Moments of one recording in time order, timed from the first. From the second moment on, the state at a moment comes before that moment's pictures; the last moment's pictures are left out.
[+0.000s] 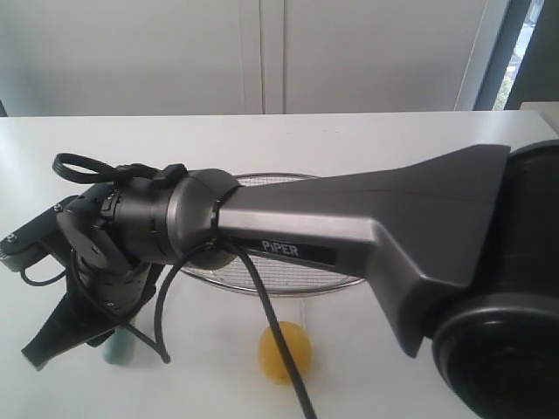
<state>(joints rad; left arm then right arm) -0.08 0.00 0.02 -0.07 0.40 0.13 1.06 2.19 -1.72 -0.05 0.71 0.11</state>
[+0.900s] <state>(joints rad) -0.08 0.00 0.02 -0.07 0.40 0.13 1.06 2.26 -1.72 -0.04 0.68 0.13</state>
